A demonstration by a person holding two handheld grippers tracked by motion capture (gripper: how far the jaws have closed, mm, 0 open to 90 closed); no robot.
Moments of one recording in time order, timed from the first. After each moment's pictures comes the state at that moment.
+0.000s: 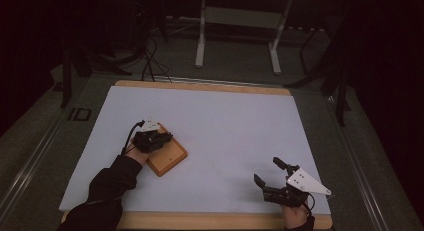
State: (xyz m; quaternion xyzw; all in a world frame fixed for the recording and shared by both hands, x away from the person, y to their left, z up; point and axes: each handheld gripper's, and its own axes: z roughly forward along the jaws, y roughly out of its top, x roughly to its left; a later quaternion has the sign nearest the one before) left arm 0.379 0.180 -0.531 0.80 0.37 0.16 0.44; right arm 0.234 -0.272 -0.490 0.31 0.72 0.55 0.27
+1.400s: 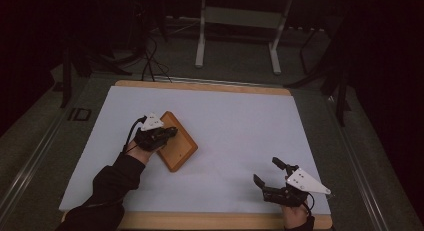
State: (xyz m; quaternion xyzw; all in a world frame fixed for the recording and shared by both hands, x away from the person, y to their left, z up) left arm 0.355 0.155 -0.478 0.80 0.33 0.20 0.47; right arm 0.235 -0.271 -0.491 0.31 0.73 0.55 0.27
